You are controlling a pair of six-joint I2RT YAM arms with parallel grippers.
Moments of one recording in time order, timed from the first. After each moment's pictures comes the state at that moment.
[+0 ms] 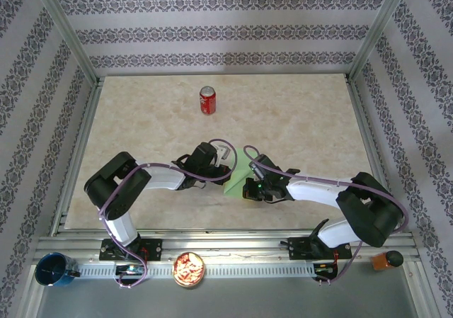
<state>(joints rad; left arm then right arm) -0.70 1.75 0.74 0.23 0.29 -0.48 0.73 1.42 0.55 -0.21 -0.25 0.86</state>
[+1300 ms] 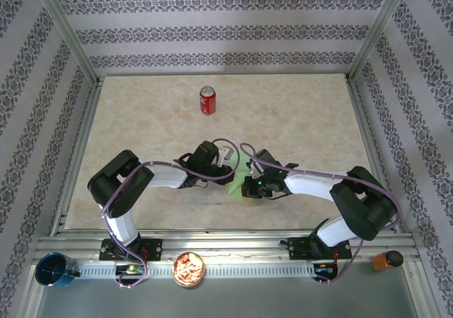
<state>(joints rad) -0.70 1.78 0.78 0.22 0.38 -0.48 0.67 1.49 0.60 -0.25 -0.38 0.68</state>
